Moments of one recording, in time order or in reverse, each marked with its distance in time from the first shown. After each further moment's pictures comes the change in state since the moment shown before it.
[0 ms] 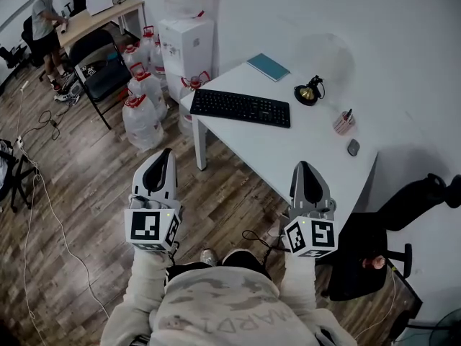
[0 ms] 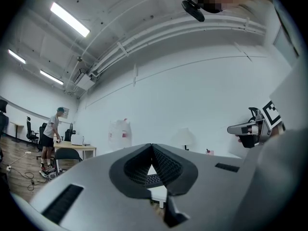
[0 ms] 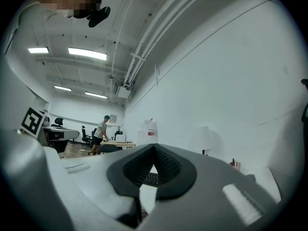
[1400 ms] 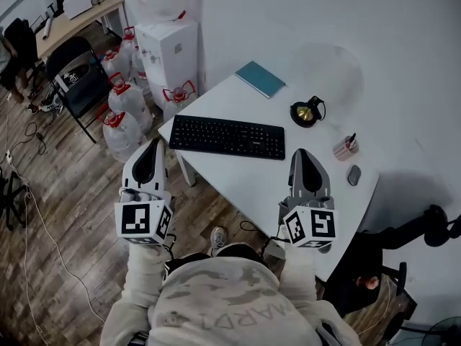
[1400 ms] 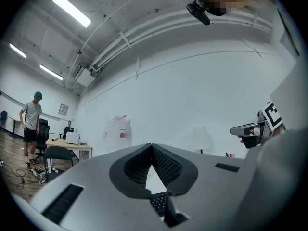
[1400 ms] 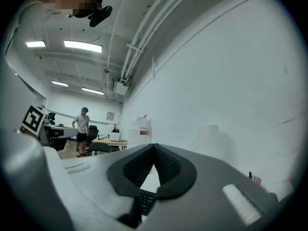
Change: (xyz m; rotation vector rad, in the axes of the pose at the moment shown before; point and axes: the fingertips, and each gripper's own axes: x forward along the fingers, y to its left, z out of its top) left arm 0.227 0.040 -0.018 -0.028 -0.007 0.011; right arm 0.211 -0.089 -0.020 -0.028 0.012 -0.006
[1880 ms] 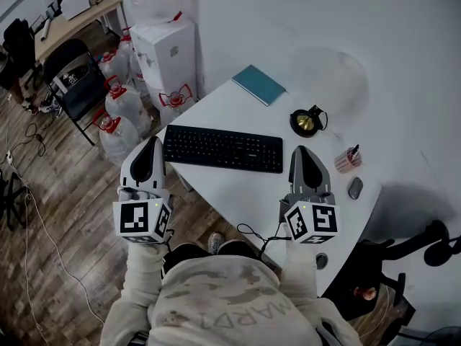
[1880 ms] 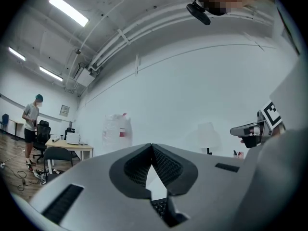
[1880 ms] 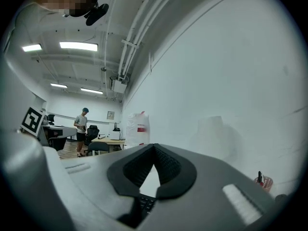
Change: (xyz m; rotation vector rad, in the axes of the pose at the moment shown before) left arm 0.071 -0.009 -0.013 0.016 0.010 0.029; right arm 0.064 -0.052 -0.022 0.036 0.032 0.018
